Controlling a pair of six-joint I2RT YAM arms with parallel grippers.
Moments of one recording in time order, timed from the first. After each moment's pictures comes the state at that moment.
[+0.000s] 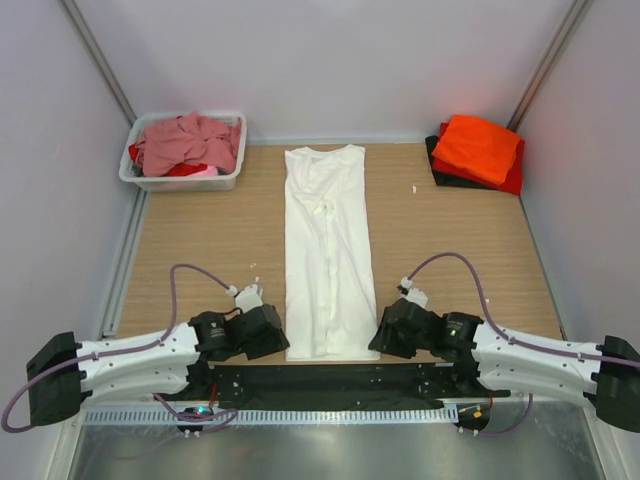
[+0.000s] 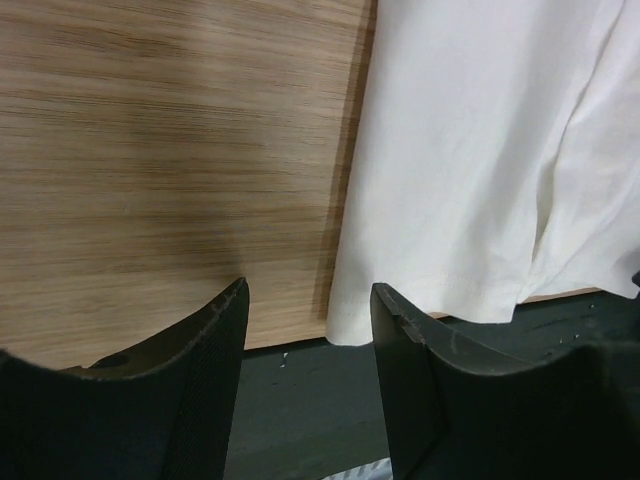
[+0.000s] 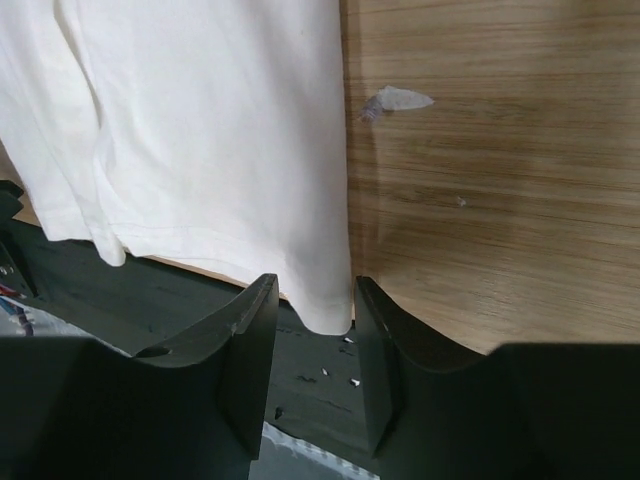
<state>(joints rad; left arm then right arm) -1.14 0.88 0.39 -0.60 -0.26 -1.33 1.07 0.81 0.33 -0.50 0.09 1.23</state>
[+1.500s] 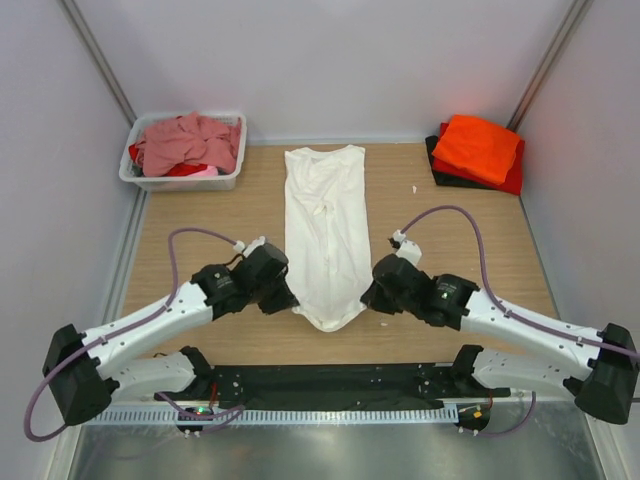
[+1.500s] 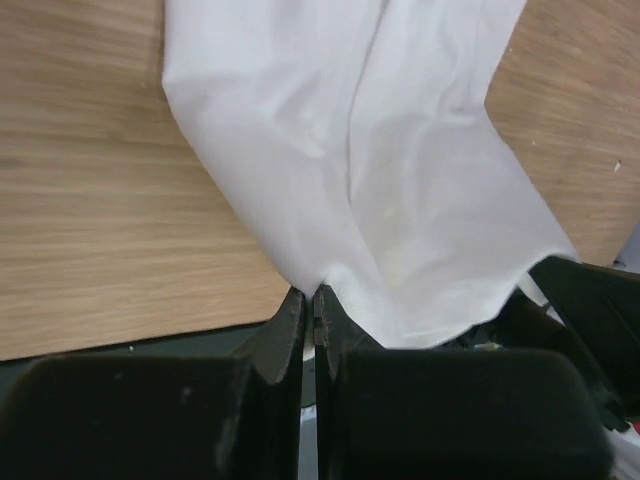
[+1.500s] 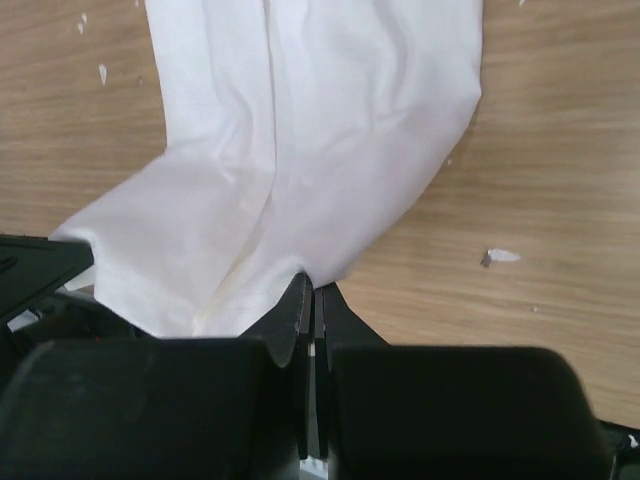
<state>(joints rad) -0.92 1.06 0.80 -0.69 -0.11 -1.22 1.02 0.98 0.73 -0.61 0.27 1.12</state>
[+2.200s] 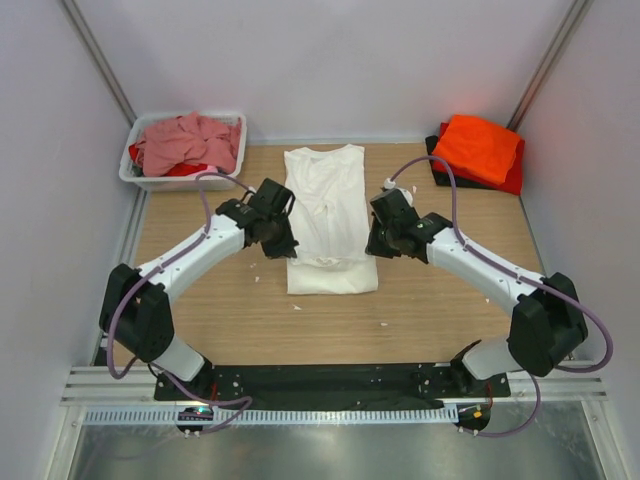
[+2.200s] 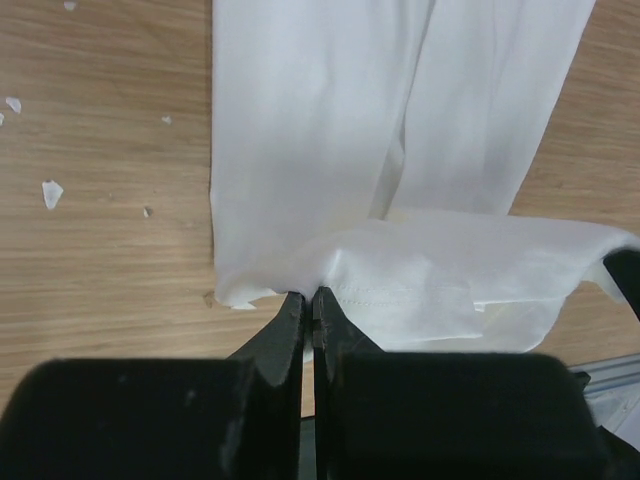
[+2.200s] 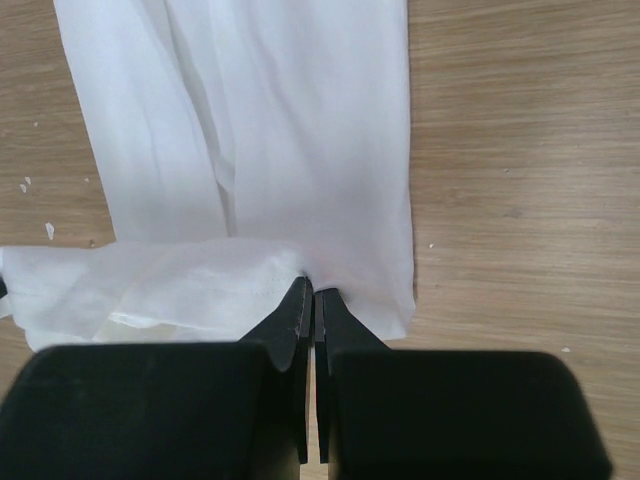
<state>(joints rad) -0.59 1.52 1.21 -0.76 0.00 -0.84 0.61 1.41 1.06 -0.57 0.13 0.71</state>
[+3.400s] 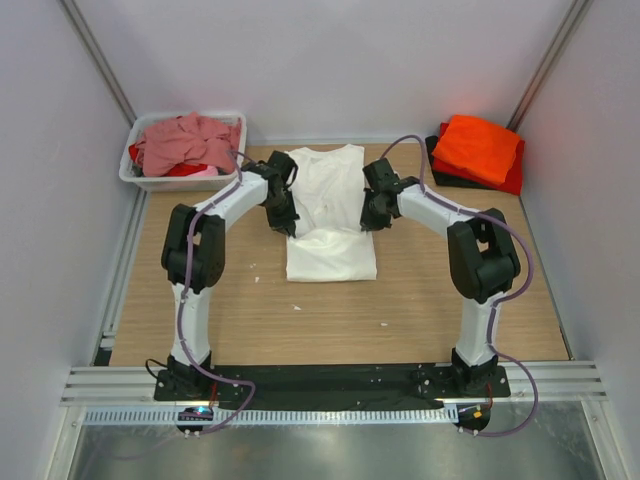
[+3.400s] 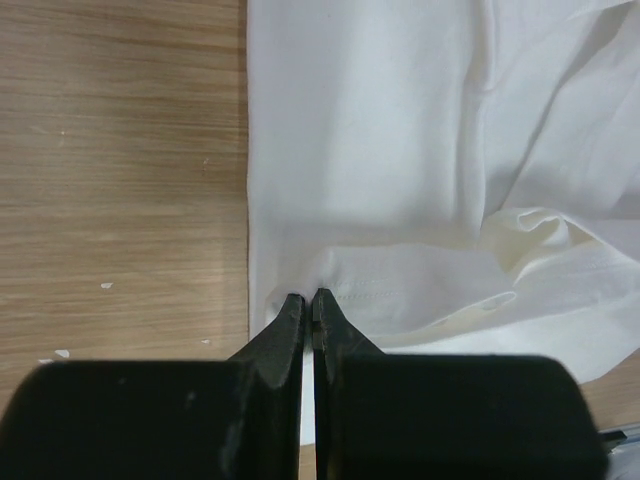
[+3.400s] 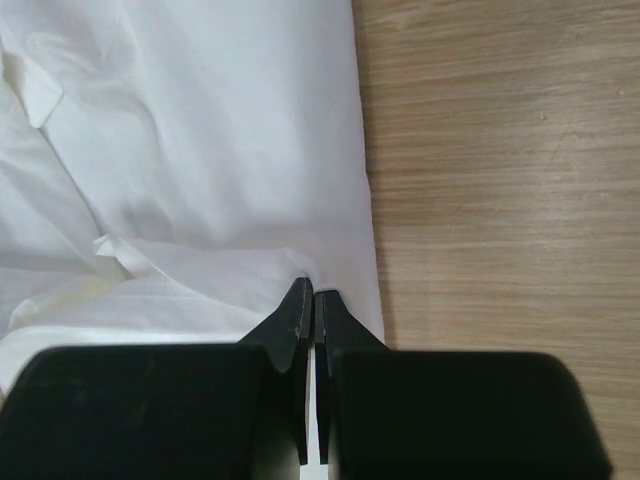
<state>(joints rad) -0.41 2.11 1.70 -0.88 0.11 -0.60 0.43 1.94 1.43 -0.55 0.03 0.59</state>
